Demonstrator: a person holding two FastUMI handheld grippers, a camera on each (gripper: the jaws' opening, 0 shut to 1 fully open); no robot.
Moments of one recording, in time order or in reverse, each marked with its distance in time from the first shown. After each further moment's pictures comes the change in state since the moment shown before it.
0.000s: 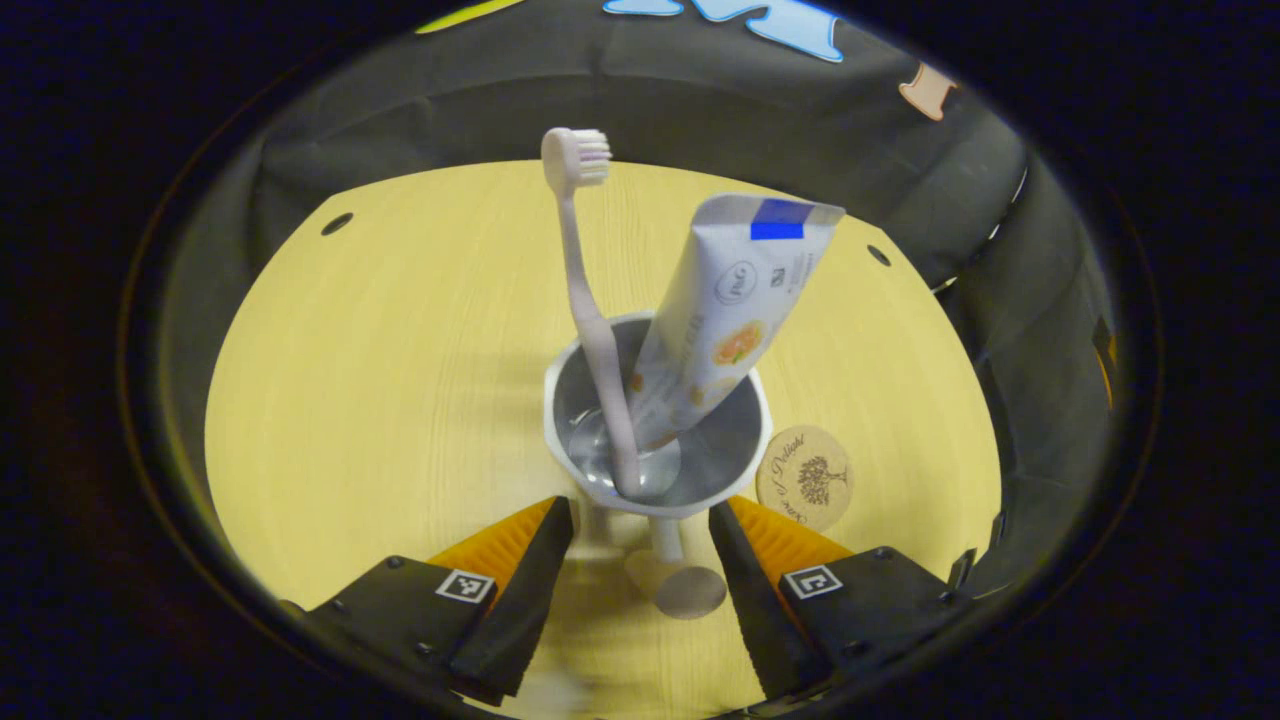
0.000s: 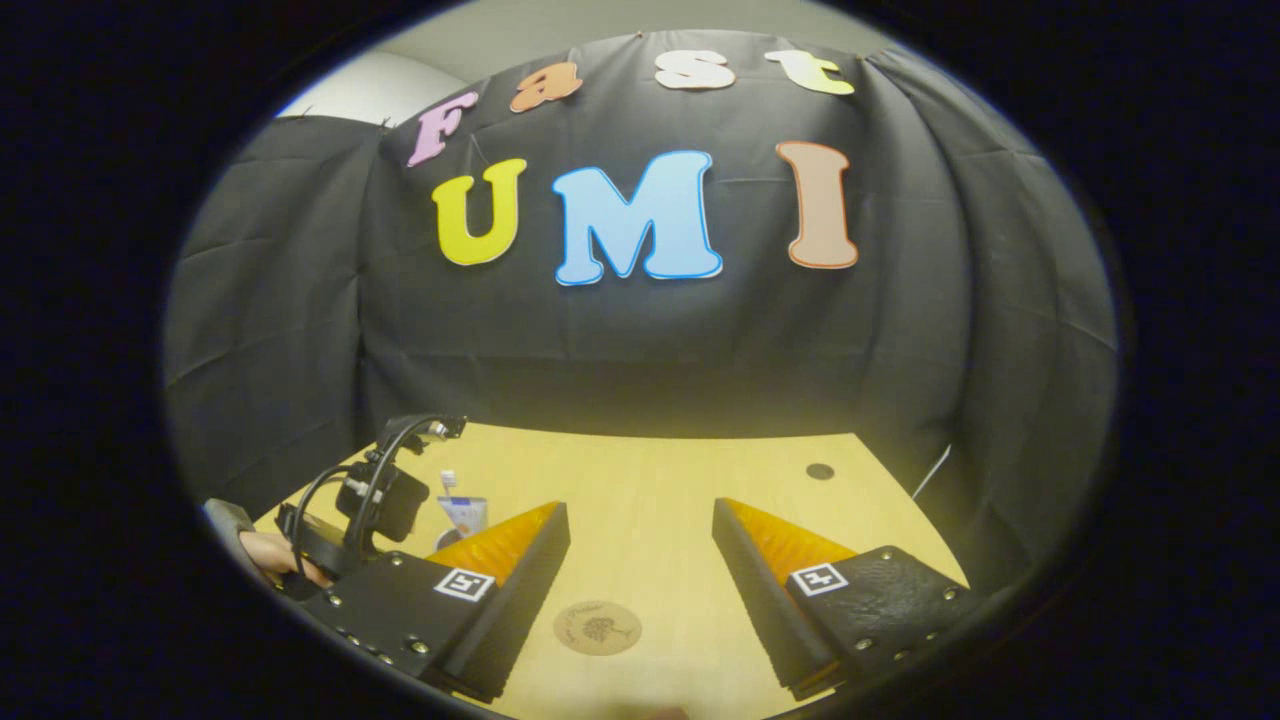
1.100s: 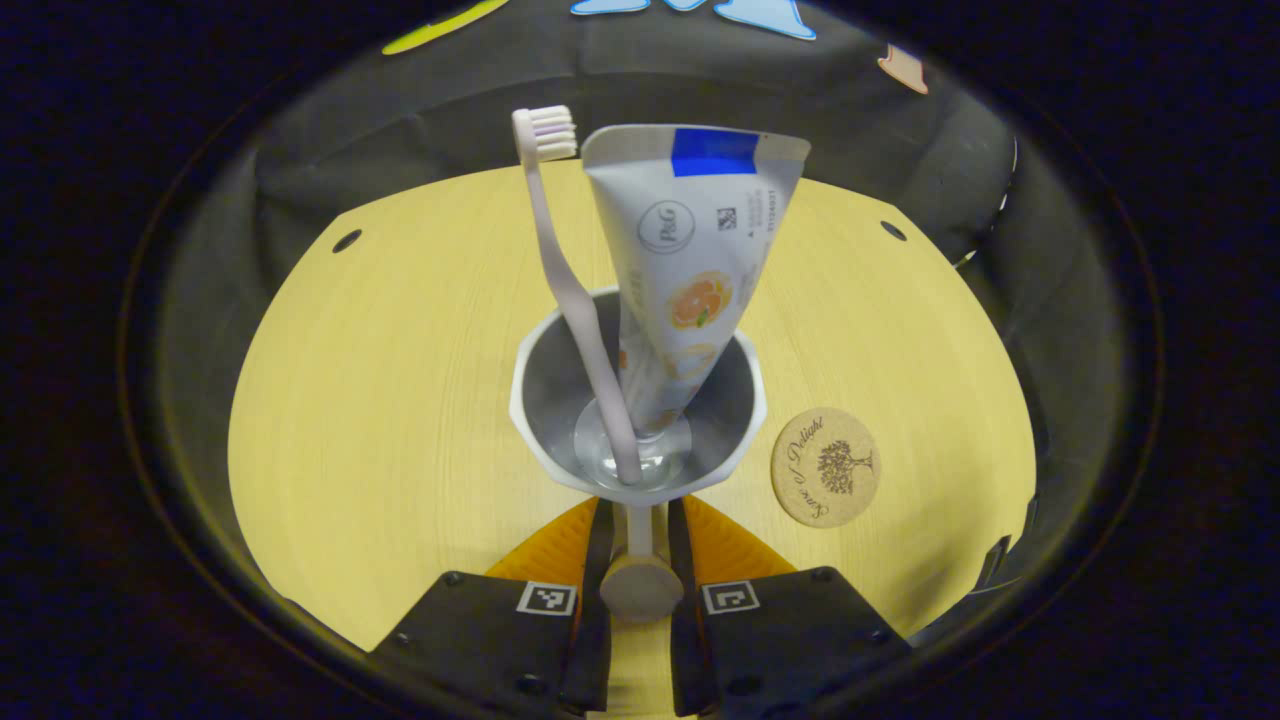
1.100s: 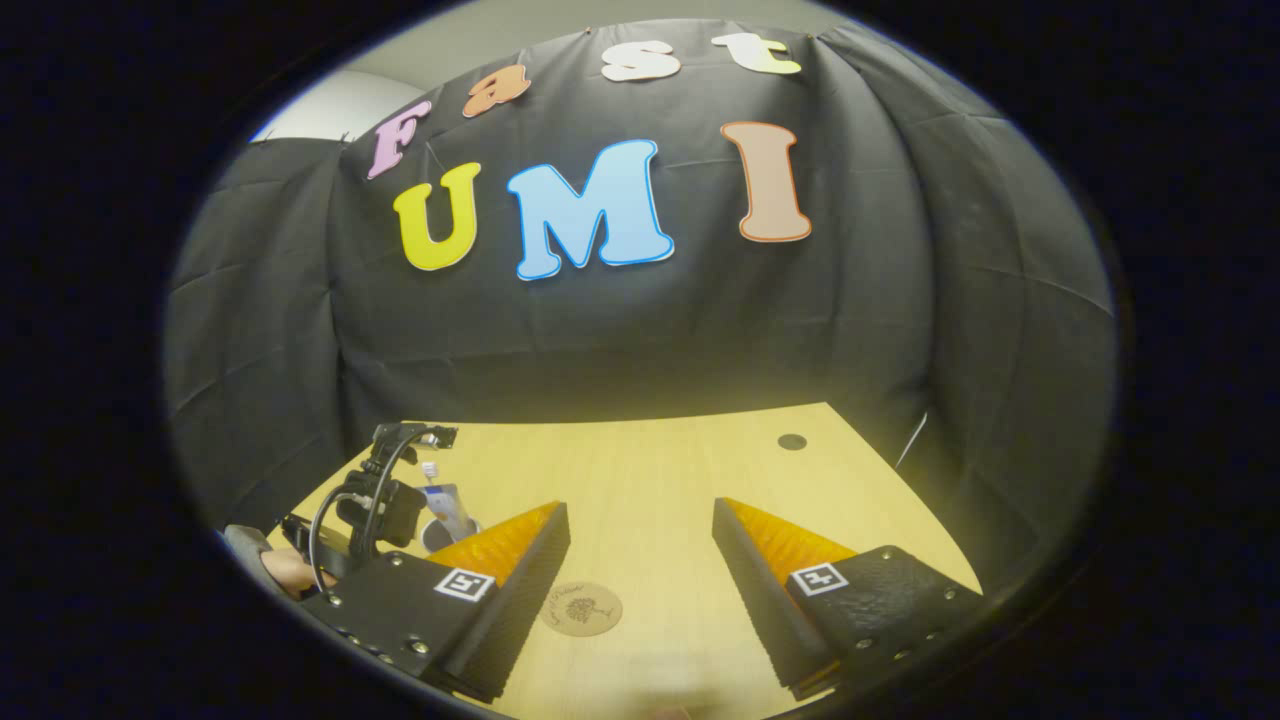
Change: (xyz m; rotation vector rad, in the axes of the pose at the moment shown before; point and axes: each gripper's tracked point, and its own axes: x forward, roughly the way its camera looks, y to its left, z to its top) left arm 0.003 -0.012 -0.014 0.049 -0.010 0.072; right arm -0.017 -0.032 -0.008 0.072 0.039 -0.037
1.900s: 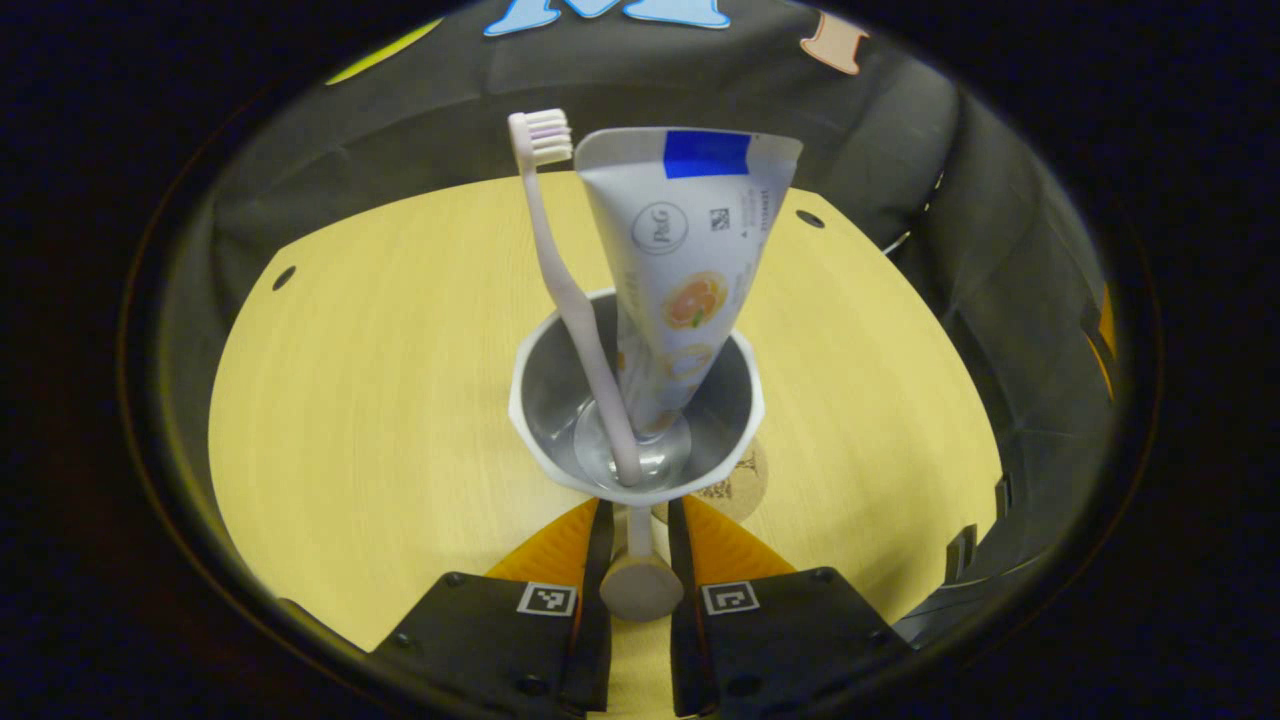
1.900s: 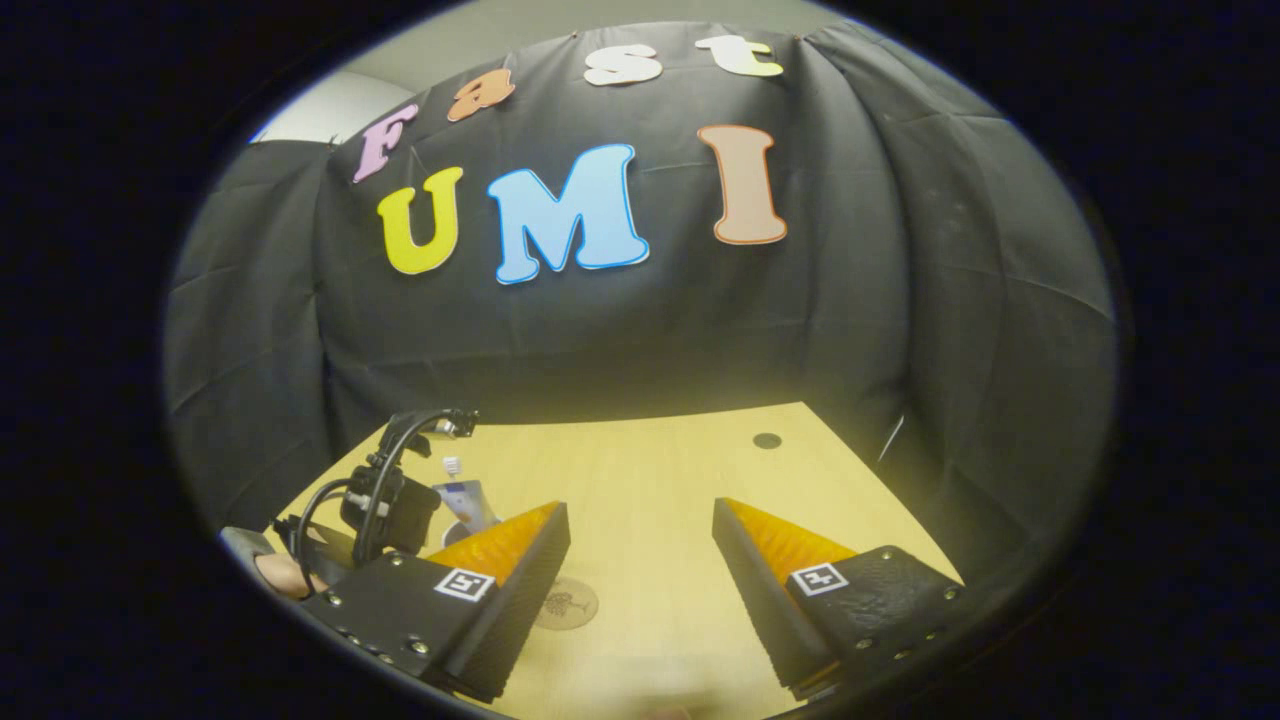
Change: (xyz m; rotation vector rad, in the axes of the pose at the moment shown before) left arm -0.012 -0.093 -0.001 0.105 0.001 -0.129; right arm -0.015 -0.031 -0.002 0.010 0.000 -0.056
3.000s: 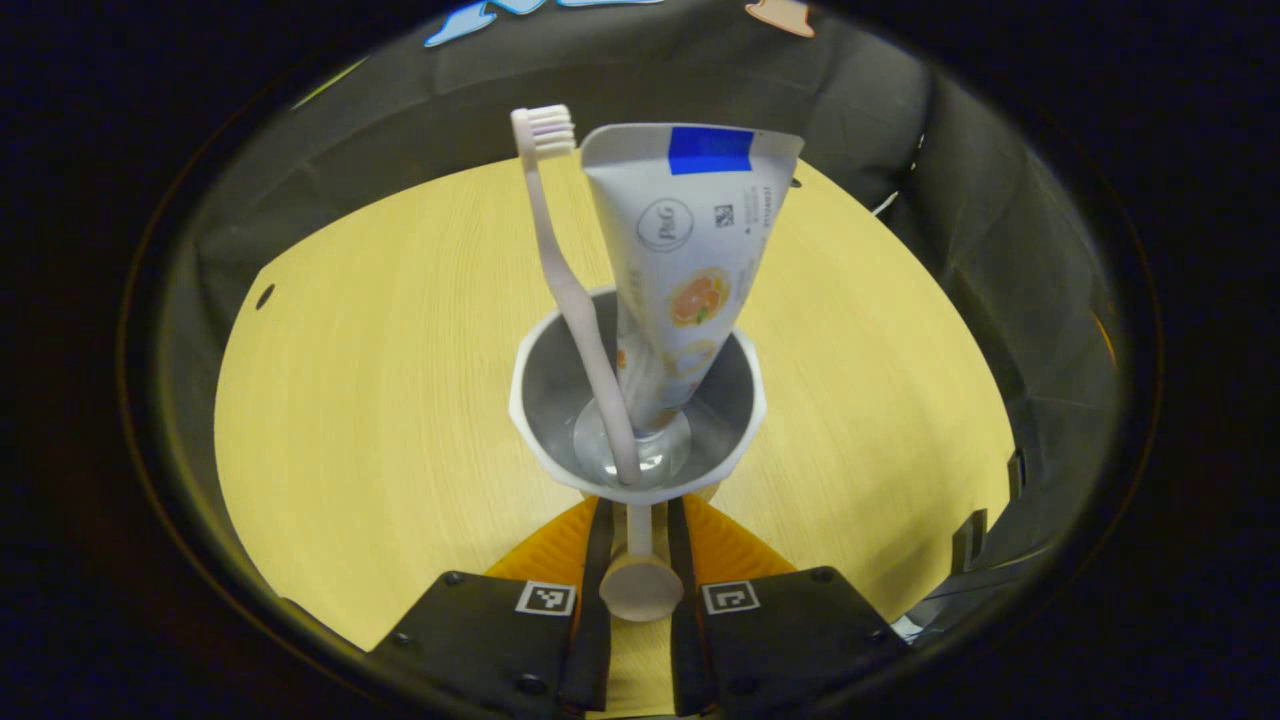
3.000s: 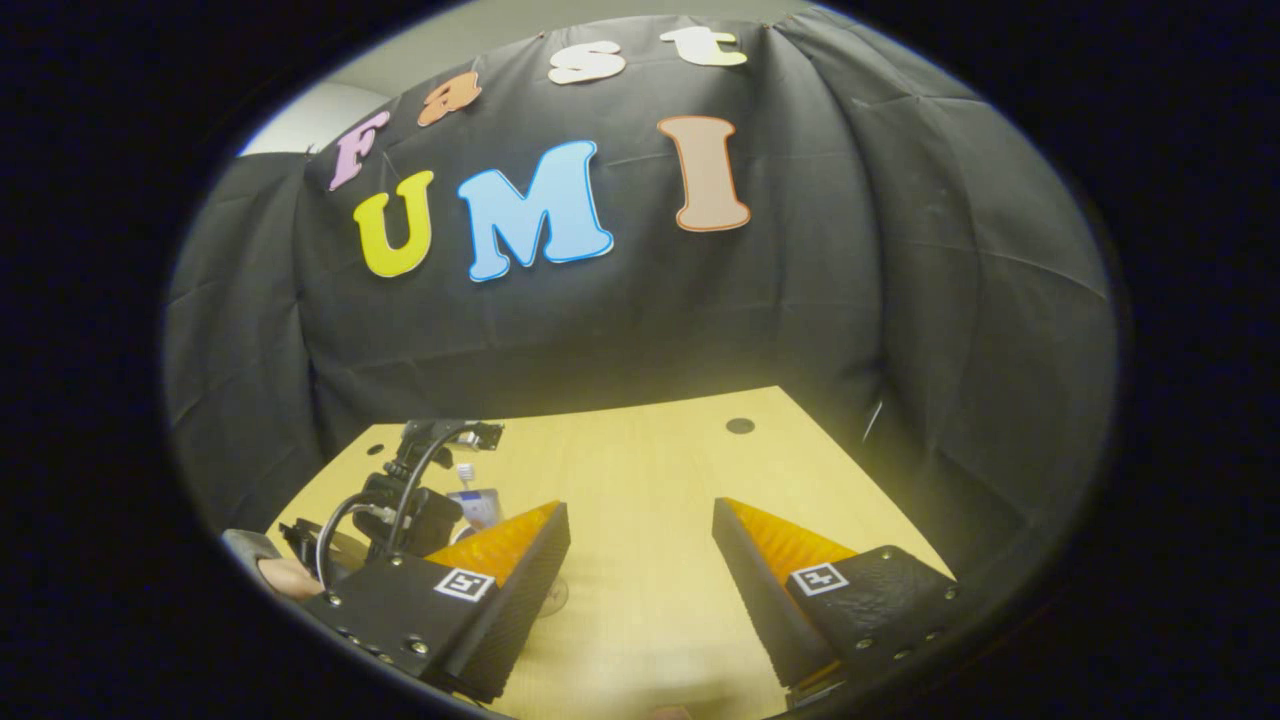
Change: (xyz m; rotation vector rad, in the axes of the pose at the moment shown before) left arm 0.014 -0.032 -0.015 0.074 0.076 0.043; right arm -0.012 -0.031 -0.013 0.043 0.028 -0.015
